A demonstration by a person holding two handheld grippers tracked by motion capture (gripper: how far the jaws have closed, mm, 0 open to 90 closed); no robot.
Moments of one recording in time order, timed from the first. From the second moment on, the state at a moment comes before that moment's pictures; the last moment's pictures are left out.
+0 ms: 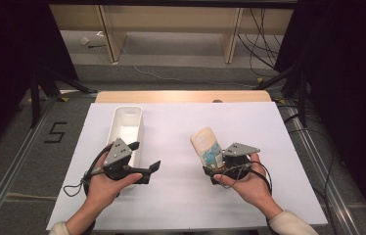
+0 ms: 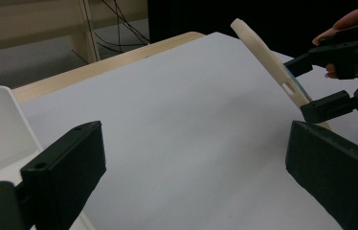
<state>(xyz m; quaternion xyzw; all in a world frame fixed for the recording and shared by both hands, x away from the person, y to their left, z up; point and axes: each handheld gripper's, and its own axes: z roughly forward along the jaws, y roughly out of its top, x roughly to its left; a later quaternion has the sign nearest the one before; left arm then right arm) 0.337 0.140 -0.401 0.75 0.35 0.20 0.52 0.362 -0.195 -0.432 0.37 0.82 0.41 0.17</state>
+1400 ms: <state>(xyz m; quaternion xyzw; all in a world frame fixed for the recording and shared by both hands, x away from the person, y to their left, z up) 0.374 0.082 -0.381 0.77 0.31 0.18 0.53 0.356 -0.179 -0.434 0.35 0.82 0.42 0.18</state>
